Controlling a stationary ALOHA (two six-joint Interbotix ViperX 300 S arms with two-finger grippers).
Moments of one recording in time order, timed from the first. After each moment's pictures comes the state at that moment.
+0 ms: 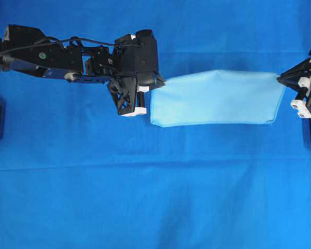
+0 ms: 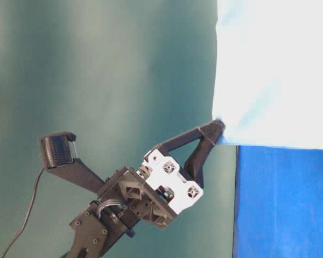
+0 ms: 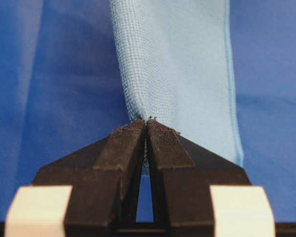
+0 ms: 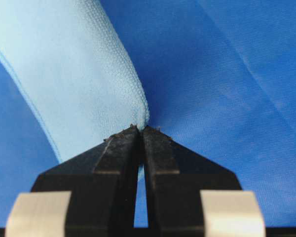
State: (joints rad) left arm 0.16 0.06 0.49 -0.02 0.16 0.14; right arm -0.19 -0.92 1.17 -0.38 0.62 0.64
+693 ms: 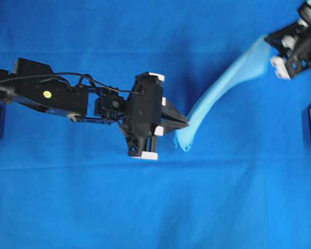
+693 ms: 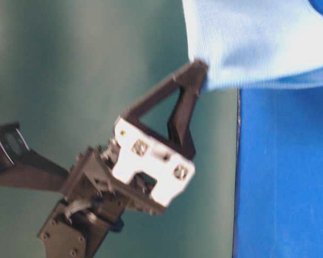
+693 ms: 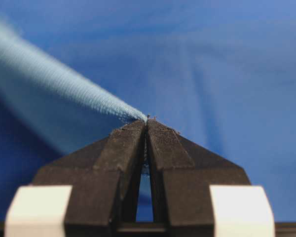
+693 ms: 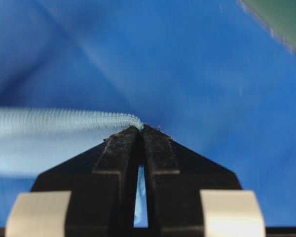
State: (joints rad) left arm -0.06 0.10 0.44 -0.02 -0.08 0.13; right arm -0.50 -0.65 1.02 -0.51 0.37 0.64
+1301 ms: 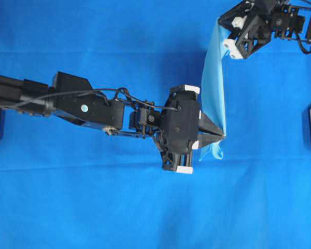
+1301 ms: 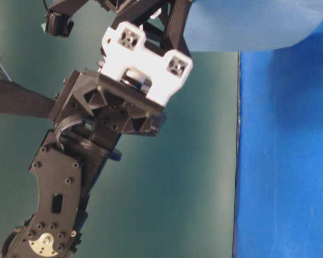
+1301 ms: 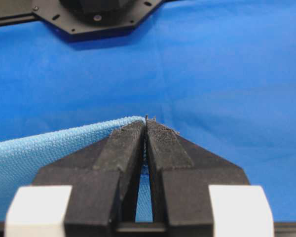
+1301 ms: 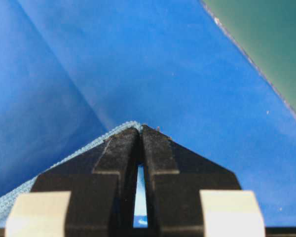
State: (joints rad) left arm -0.09 0.26 0.22 -0.03 -0.08 0.13; right arm -0.51 -0.29 0.78 -0.58 0.22 0.64
